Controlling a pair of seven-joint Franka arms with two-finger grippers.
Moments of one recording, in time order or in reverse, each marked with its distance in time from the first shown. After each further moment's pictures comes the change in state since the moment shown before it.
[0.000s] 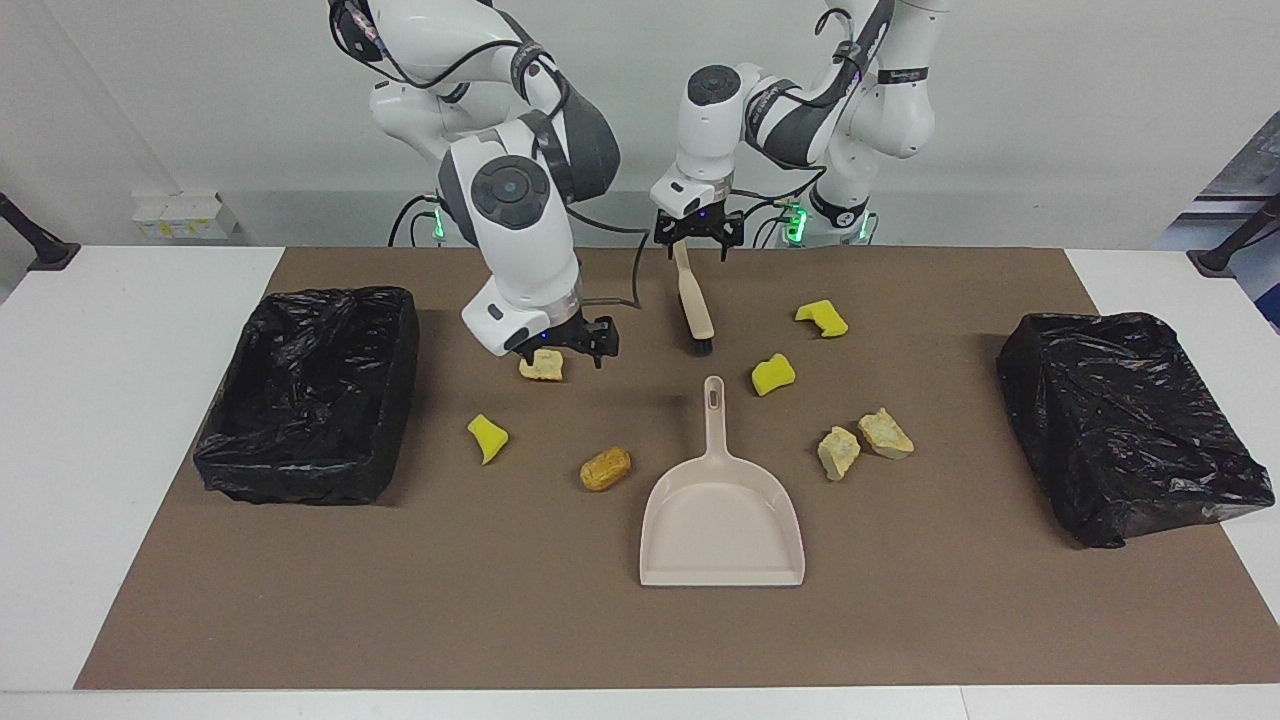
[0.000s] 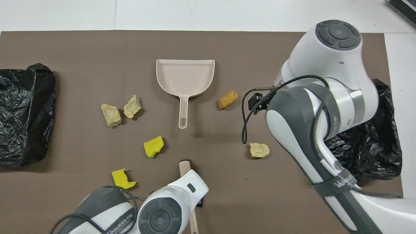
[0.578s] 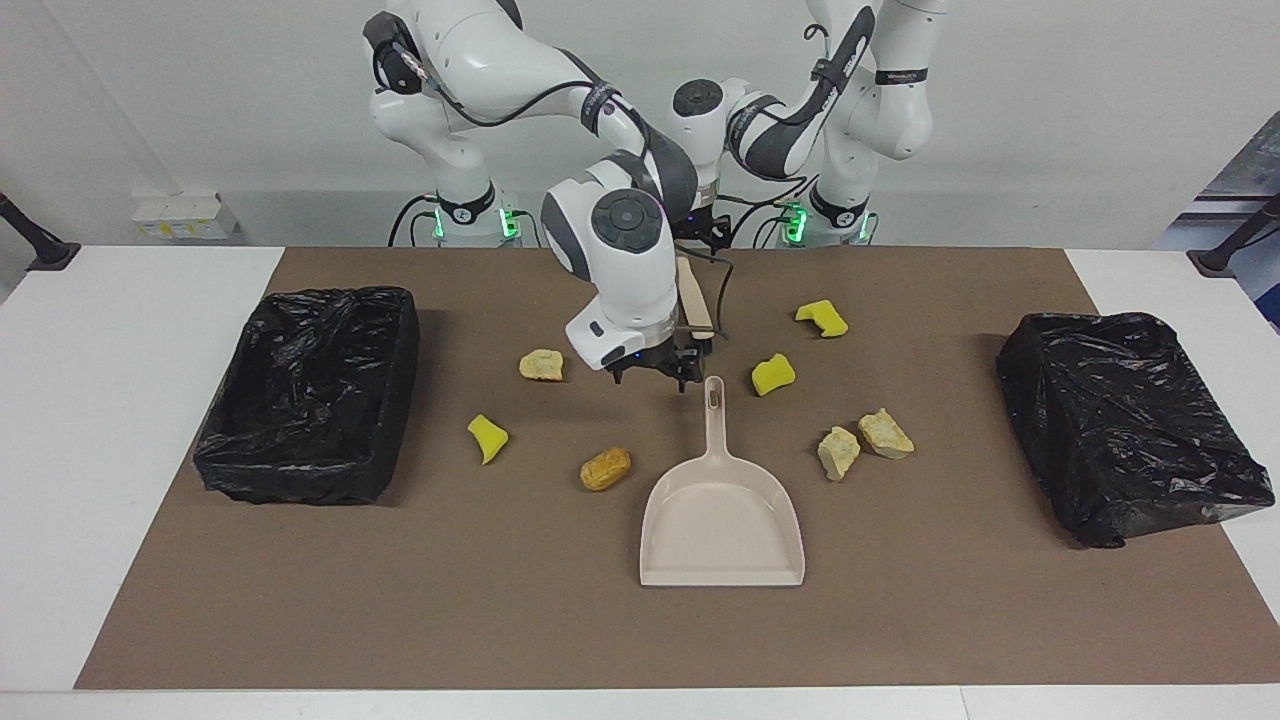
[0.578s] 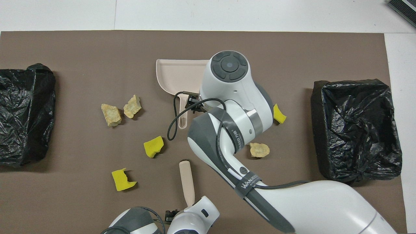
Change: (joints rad) left arm -0.064 0.031 0.000 -0.055 0.000 0.071 -0.038; right arm 0.166 0.137 -0.002 0.036 -0.013 0.191 0.266
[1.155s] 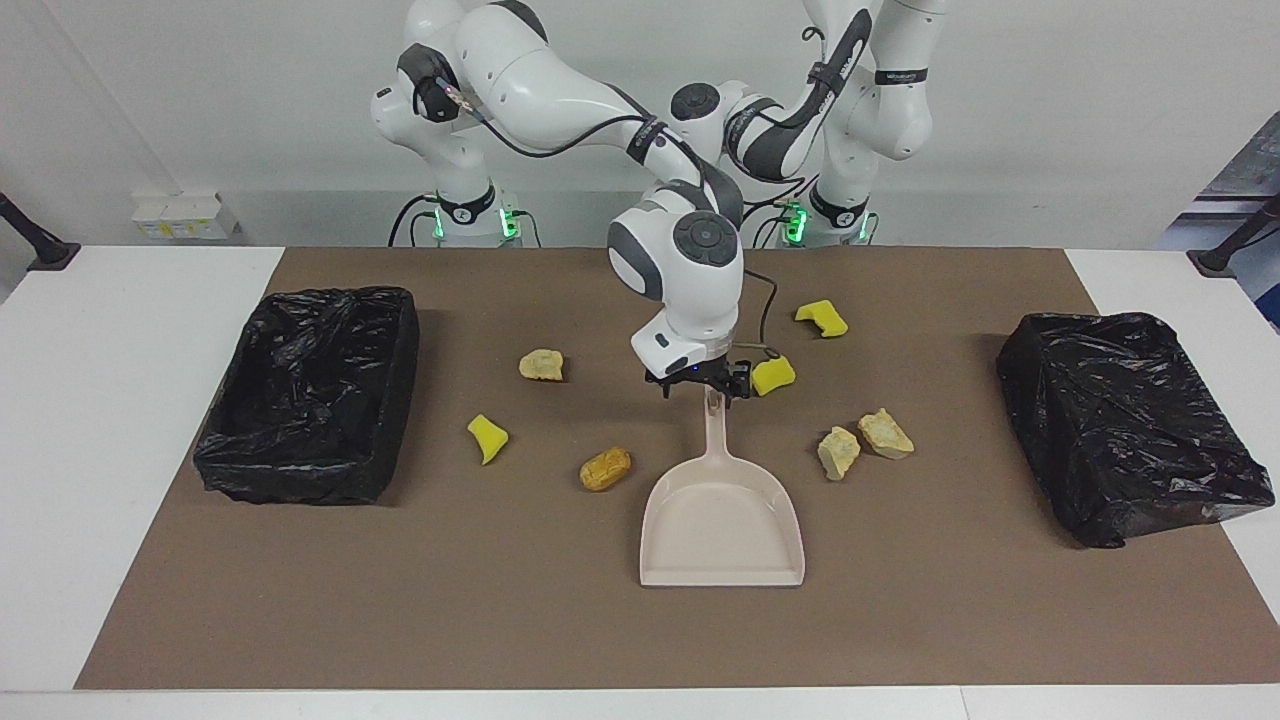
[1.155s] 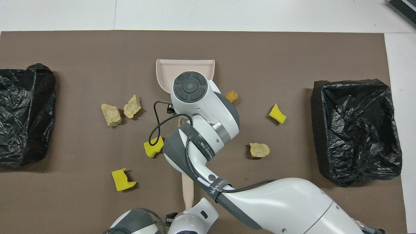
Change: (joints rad) left arm -0.007 0.001 0.004 -0.016 0.000 0.001 -0.016; right arm 0.093 0.102 -0.002 0.061 -0.108 0.073 0.111
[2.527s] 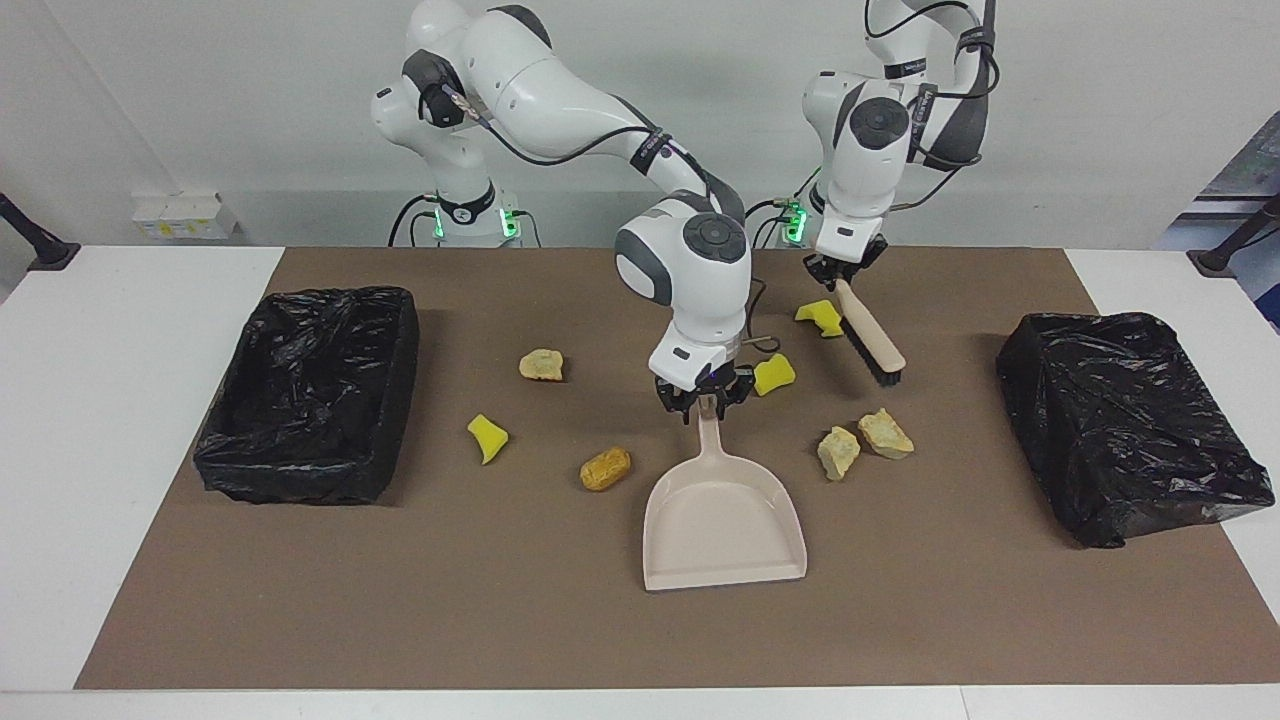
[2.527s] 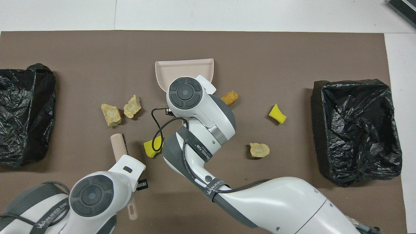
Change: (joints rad) left arm 0.639 -0.181 0.039 0.020 0.162 -0.315 0.187; right arm 0.008 0.015 -0.001 -0.001 -0.057 0.079 -0.308
